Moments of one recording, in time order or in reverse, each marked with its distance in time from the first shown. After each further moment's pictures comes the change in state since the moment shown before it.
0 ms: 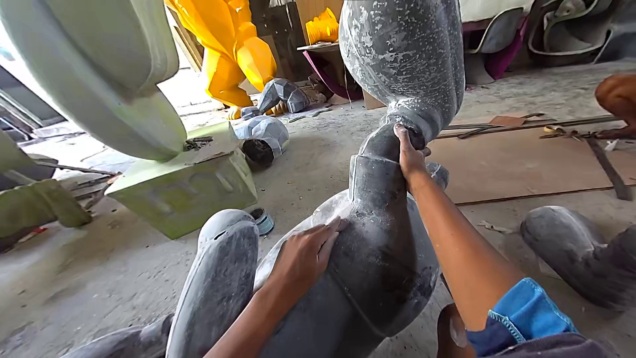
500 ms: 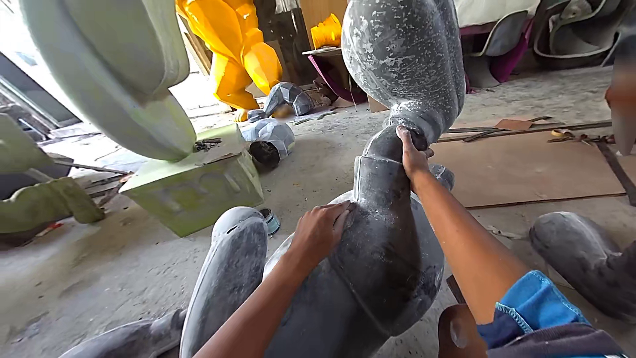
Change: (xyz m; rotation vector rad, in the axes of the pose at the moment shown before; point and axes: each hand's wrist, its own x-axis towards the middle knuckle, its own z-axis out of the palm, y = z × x) left_hand 0.036 -0.009 0.003 -0.002 -0.037 -0.078; right_hand -0.001 -0.005 0.010 -0.065 -0.026 0.025
